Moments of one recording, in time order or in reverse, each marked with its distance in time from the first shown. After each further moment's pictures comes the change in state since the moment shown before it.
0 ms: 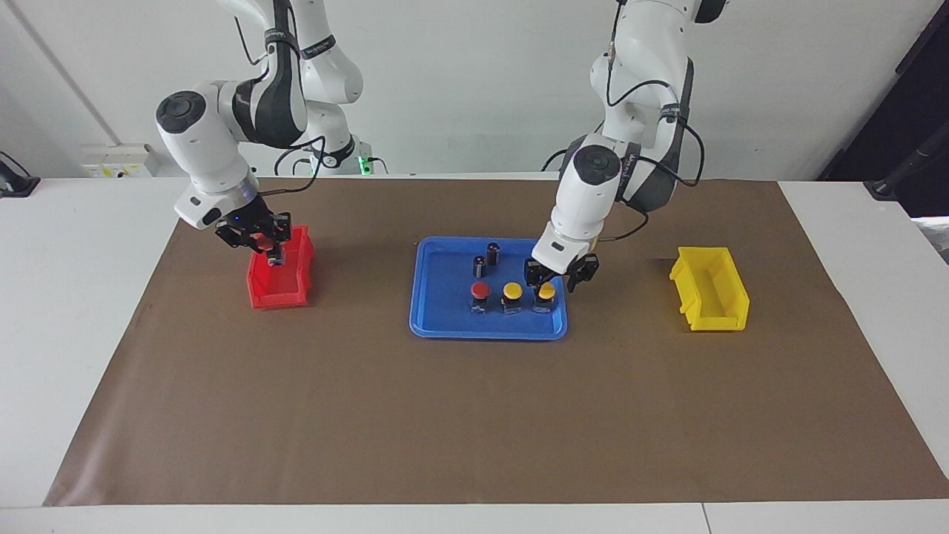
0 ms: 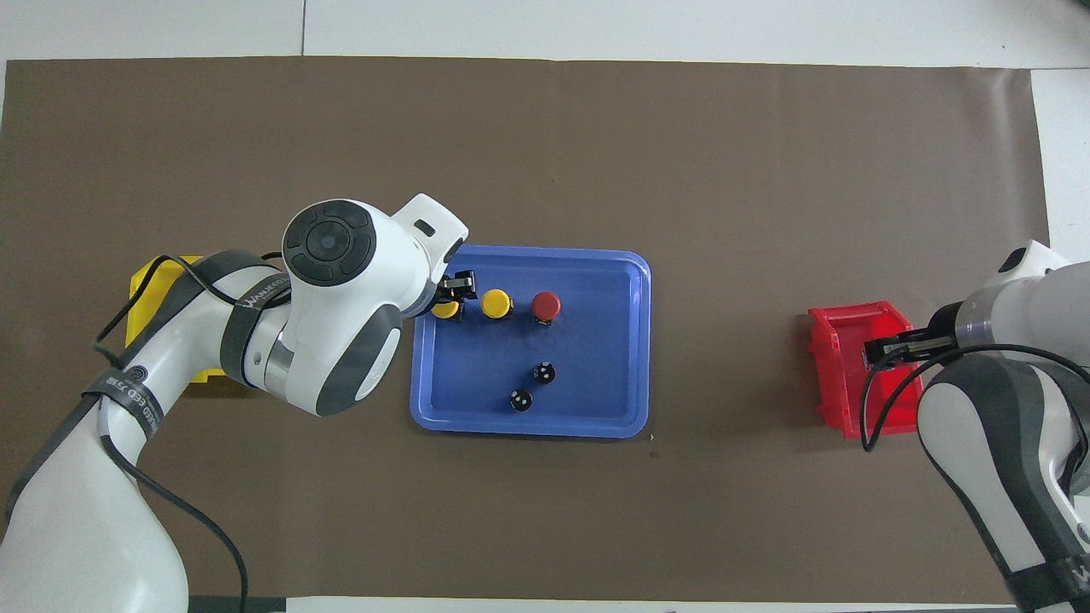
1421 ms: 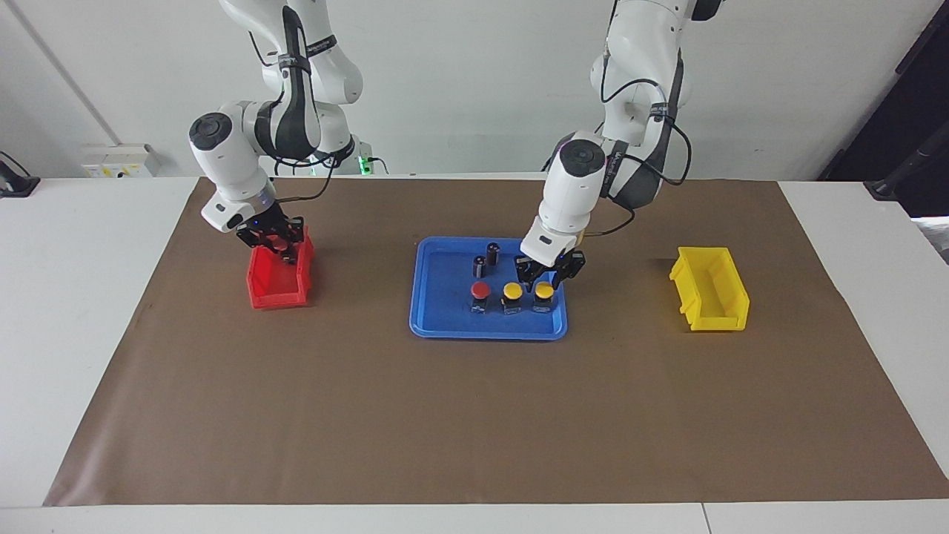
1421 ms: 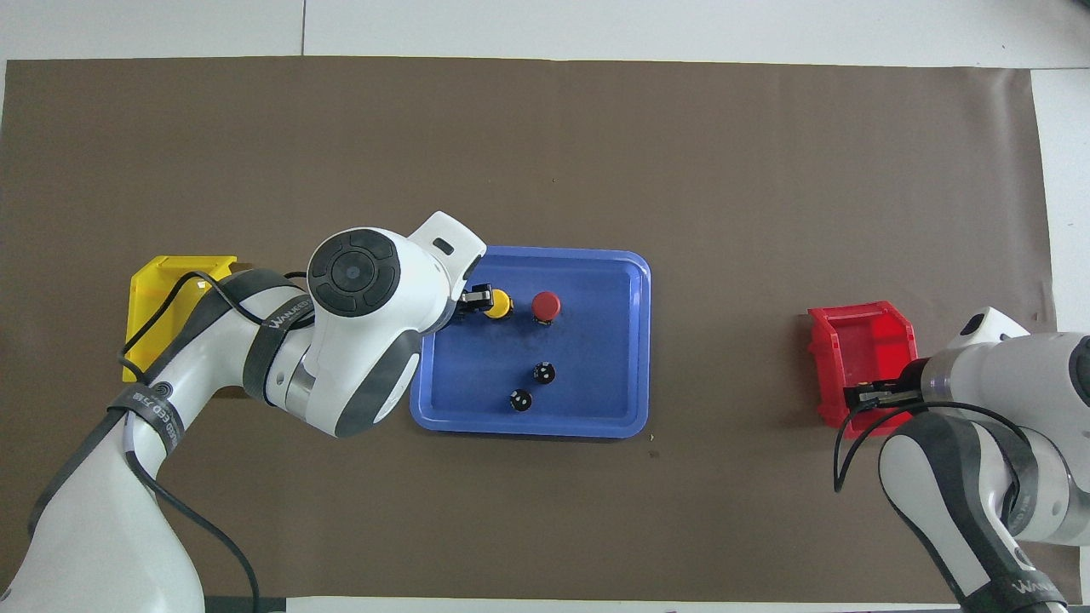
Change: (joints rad) left arm -0.039 -0.014 0.000 -0.036 0.000 0.051 -0.061; right arm -0.018 -0.033 0.003 -0.213 0.025 0.166 -0.012
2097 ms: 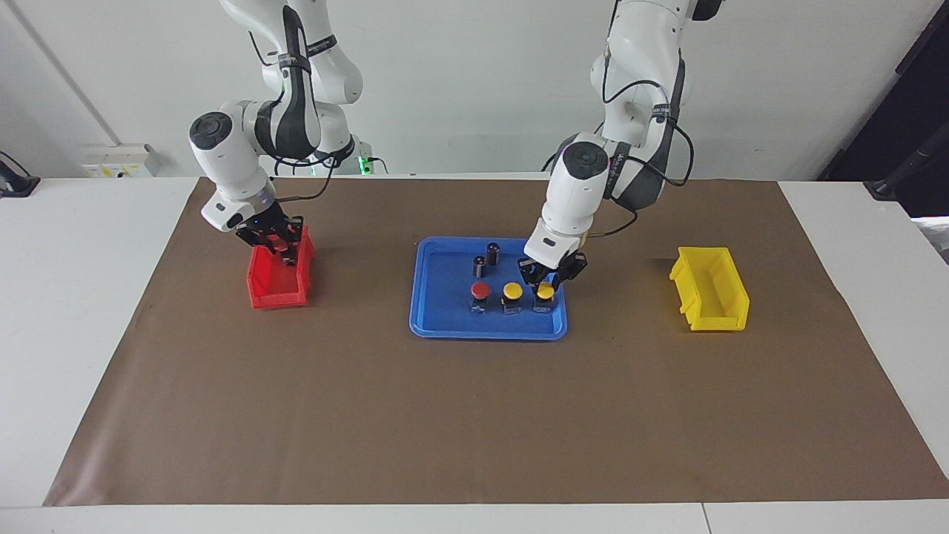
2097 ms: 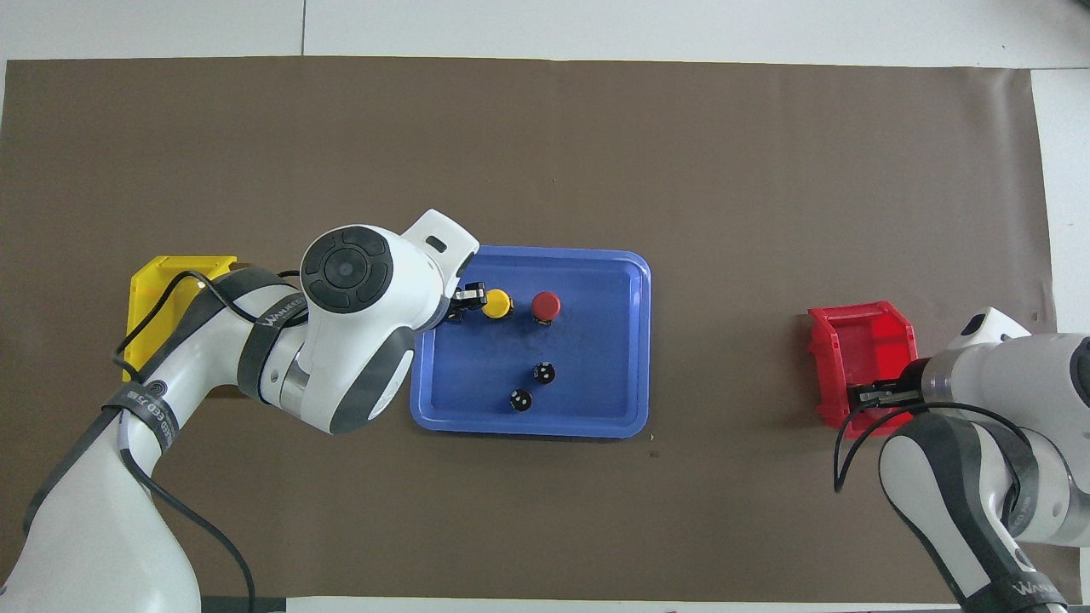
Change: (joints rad) left arm 0.001 0.000 0.012 -0.002 0.000 -0.002 -0.001; right arm 0.000 -0.004 0.000 -0.001 0.000 0.002 0.000
